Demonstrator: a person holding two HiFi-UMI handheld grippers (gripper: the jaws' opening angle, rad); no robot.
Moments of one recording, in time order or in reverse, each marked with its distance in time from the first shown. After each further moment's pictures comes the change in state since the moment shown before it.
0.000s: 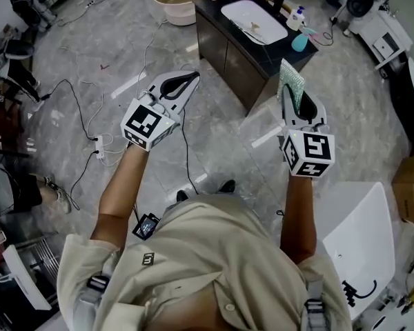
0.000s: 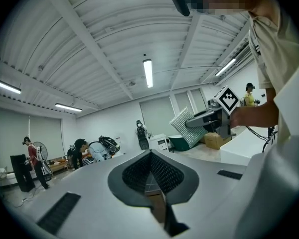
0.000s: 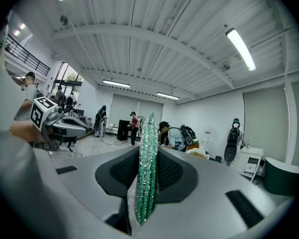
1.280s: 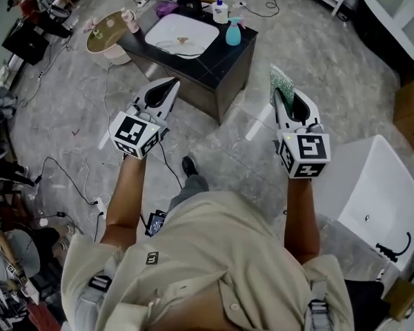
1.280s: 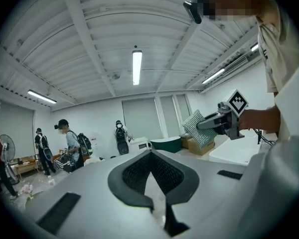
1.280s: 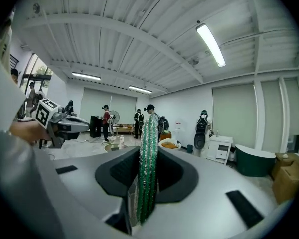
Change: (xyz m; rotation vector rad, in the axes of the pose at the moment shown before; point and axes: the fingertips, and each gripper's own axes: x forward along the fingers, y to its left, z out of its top) left arm 0.269 -0.041 0.006 -0.046 -0.038 -0.247; right arm -0.017 -0.232 -0.070 0.095 0.078 -0.289
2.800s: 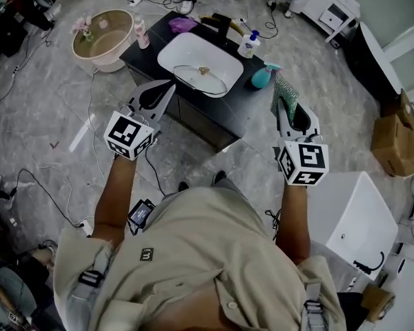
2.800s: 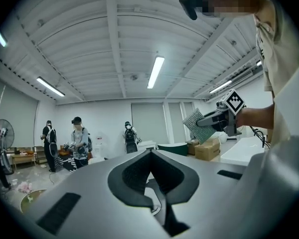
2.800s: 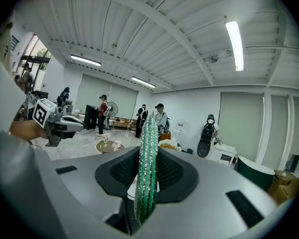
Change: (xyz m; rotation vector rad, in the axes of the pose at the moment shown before) left arm -0.004 0.341 -0.080 -0.094 -0.075 -0.019; right arm 0.294 0.131 0.085 -0.110 0.050 -0.065
